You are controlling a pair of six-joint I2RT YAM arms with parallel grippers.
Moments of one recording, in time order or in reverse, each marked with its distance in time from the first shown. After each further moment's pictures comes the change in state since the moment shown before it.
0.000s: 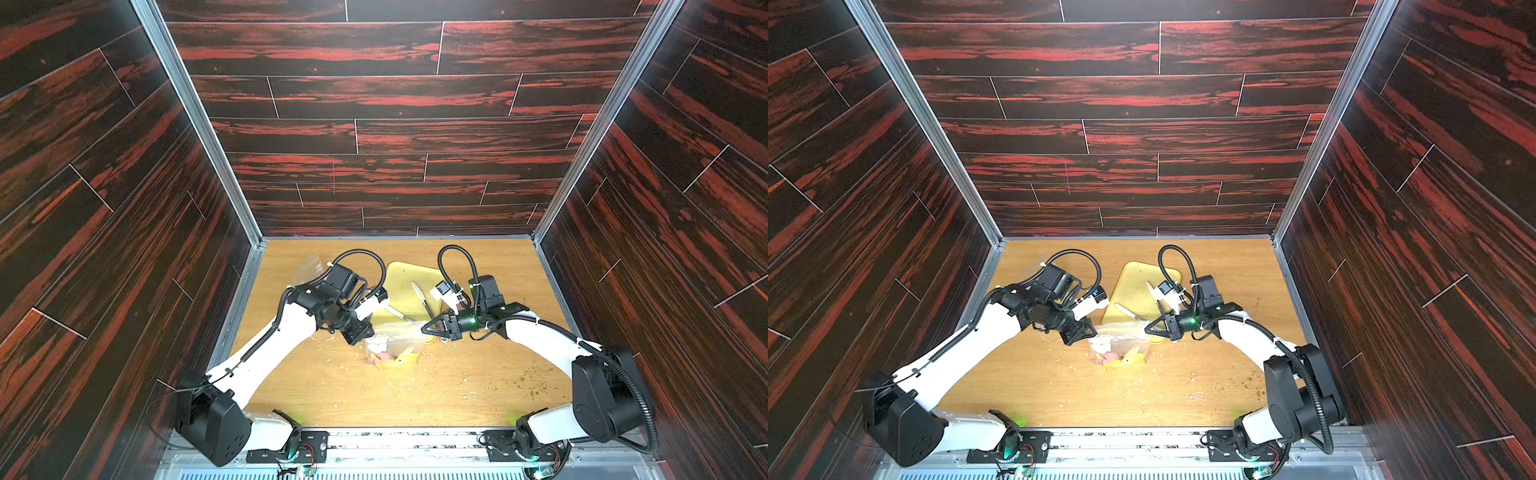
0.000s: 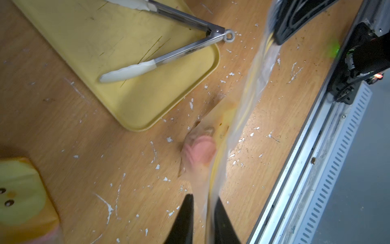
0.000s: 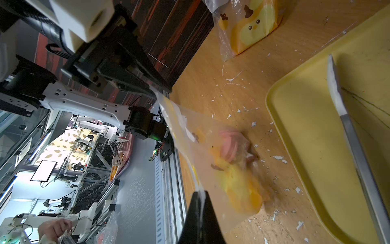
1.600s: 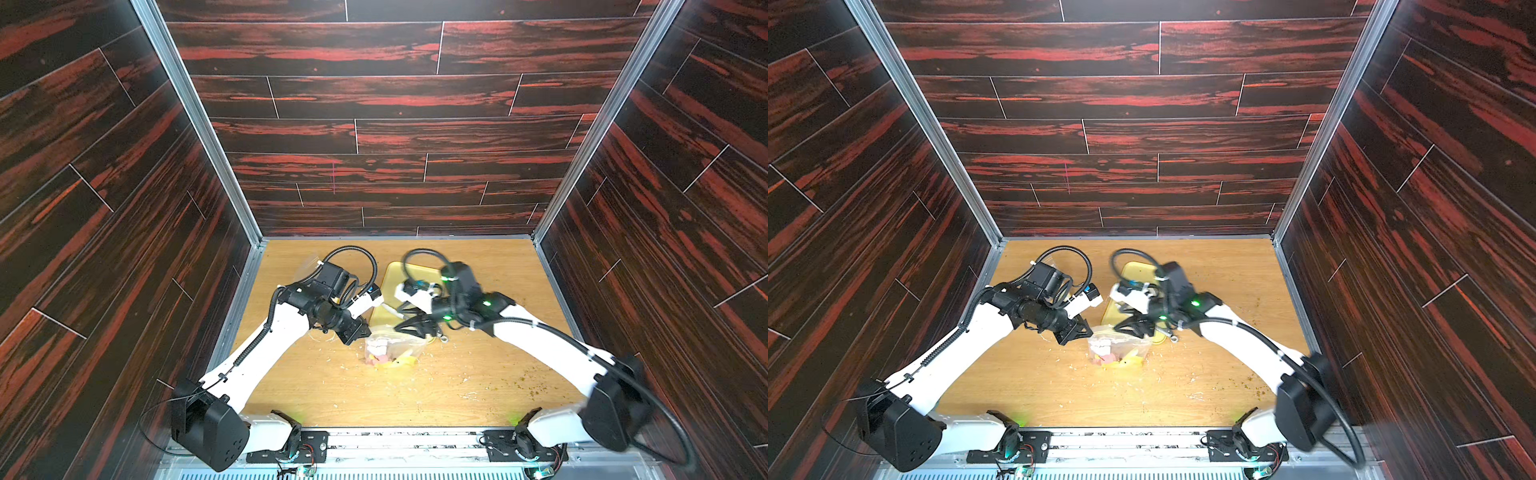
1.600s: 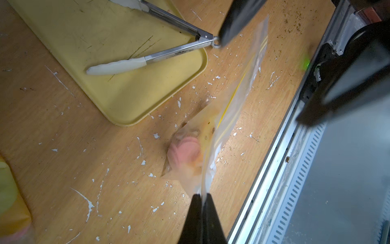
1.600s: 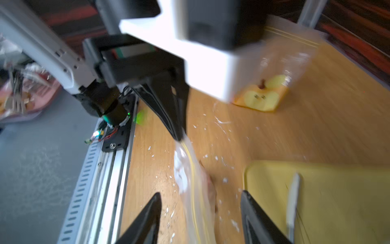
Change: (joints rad) left arm 0.054 -0.013 0.021 -0.060 0.126 -0.015; right arm 0.327 0.036 0.335 -0.135 0.381 -0.436
